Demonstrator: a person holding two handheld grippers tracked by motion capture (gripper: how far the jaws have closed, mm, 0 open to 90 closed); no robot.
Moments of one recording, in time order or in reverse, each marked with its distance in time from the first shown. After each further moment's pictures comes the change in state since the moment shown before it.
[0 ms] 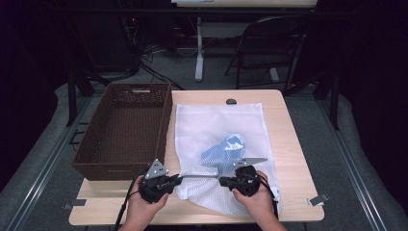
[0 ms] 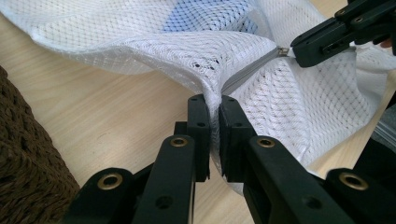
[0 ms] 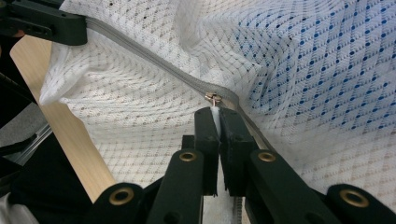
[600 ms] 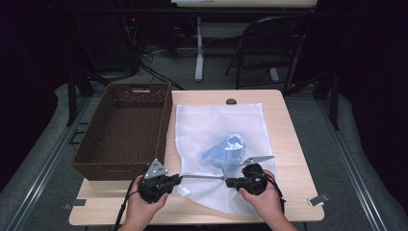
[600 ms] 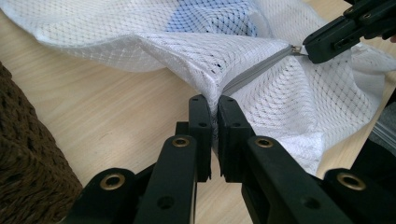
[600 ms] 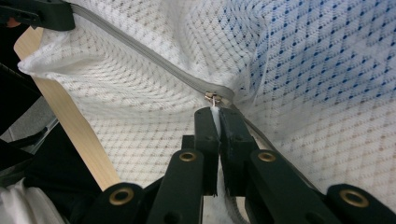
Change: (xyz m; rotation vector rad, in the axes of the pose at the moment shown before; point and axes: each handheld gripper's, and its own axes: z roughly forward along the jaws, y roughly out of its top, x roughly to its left) left arm 0.001 0.002 -0.004 -0.006 -0.003 -0.011; right arm -0.014 -0.002 -0.015 0.054 0.016 0.044
